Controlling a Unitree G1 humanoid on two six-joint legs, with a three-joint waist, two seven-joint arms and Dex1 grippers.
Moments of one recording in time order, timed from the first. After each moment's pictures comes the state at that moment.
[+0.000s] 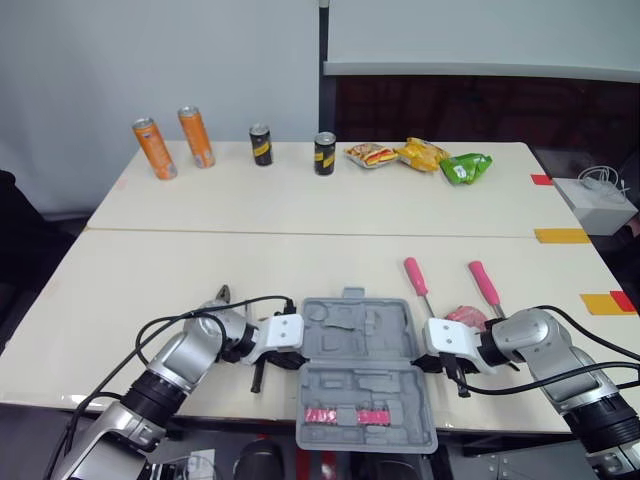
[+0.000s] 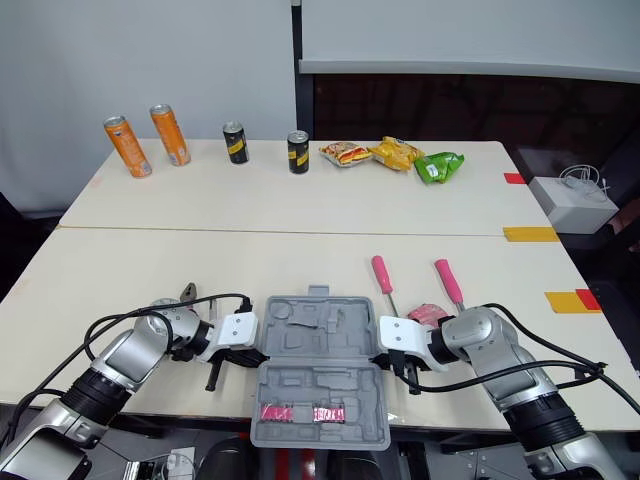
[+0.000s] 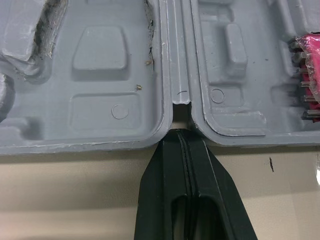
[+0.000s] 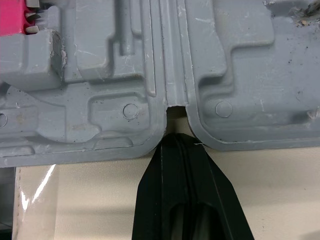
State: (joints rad) left arm -0.47 0.55 -0.44 0.12 0.08 0.26 -1.29; right arm -0.29 -0.81 0.25 0.03 -0.06 0.21 1.33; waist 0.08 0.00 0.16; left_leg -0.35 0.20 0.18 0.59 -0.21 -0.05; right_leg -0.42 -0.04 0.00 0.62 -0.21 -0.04
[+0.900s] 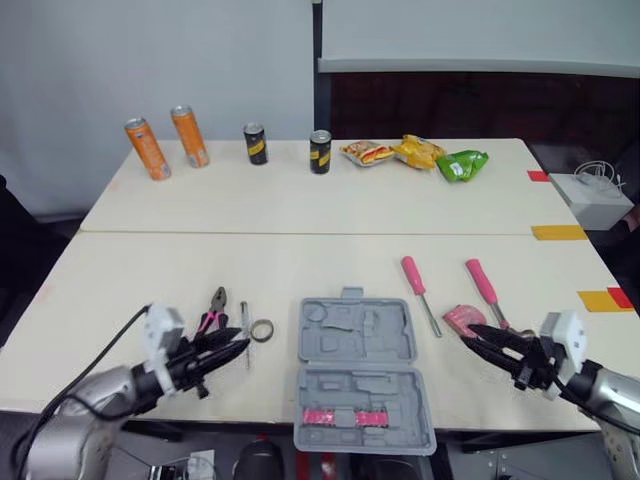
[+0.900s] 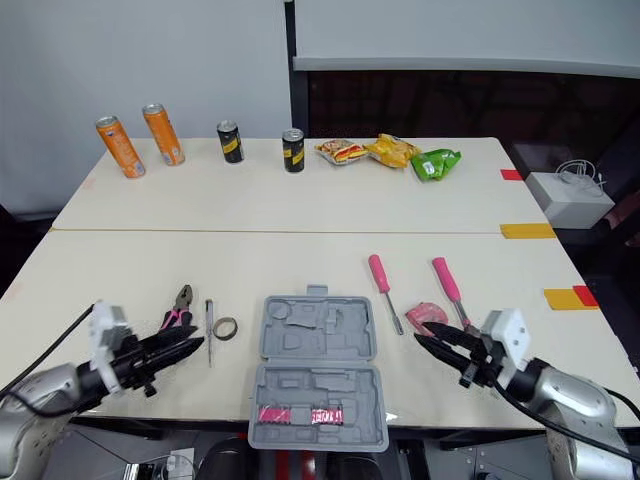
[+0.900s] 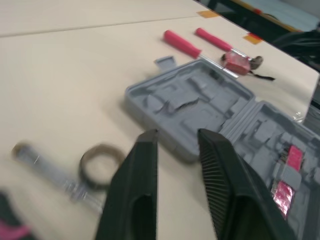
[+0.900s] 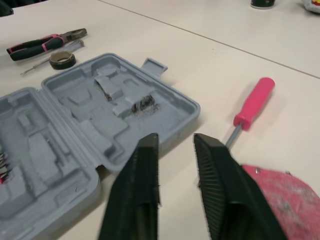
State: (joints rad) left arm 0.20 0.51 0.32 -0.35 -0.56 0.51 -0.99; right arm 0.20 -0.63 -0.41 -0.10 0.47 0.13 1.13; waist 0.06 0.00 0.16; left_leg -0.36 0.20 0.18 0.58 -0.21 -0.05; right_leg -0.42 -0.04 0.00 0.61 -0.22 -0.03
